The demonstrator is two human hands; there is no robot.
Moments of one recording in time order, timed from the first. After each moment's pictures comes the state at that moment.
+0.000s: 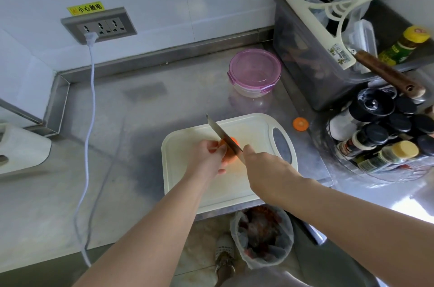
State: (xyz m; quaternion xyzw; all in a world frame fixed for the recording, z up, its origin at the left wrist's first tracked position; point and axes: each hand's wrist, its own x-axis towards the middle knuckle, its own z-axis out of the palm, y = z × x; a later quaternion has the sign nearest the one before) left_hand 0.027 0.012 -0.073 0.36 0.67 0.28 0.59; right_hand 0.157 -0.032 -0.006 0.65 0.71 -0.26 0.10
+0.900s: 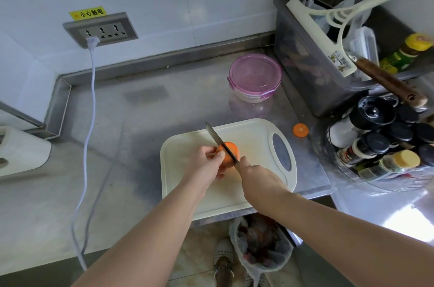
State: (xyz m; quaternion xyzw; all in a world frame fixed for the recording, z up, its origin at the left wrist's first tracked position) left_hand 0.026 0.013 -0.073 0.33 0.68 0.28 0.59; right_hand 0.152 -0.027 -0.049 0.65 0.71 -0.26 0.12
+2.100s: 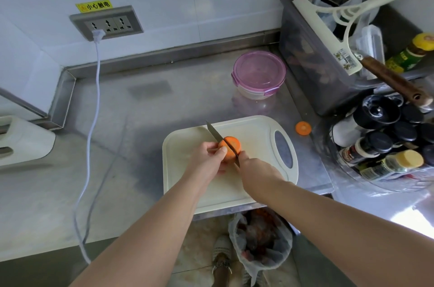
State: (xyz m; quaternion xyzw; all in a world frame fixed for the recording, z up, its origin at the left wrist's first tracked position) left_hand 0.025 0.010 -0.077 0.34 0.67 0.28 0.60; right_hand 0.149 -0.017 -0.058 0.66 0.68 -0.29 0.13
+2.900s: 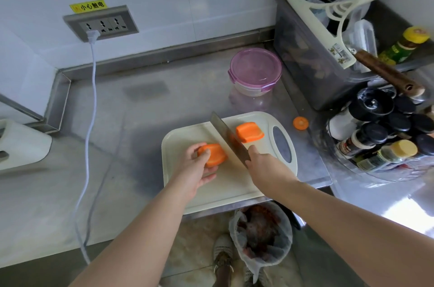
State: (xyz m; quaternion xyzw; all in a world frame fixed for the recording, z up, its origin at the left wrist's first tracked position) left_hand 0.001 -0.005 -0.065 0.23 0.65 0.33 0.64; right_hand 0.166 -0.028 -0.067 0.69 0.68 -0.24 0.08
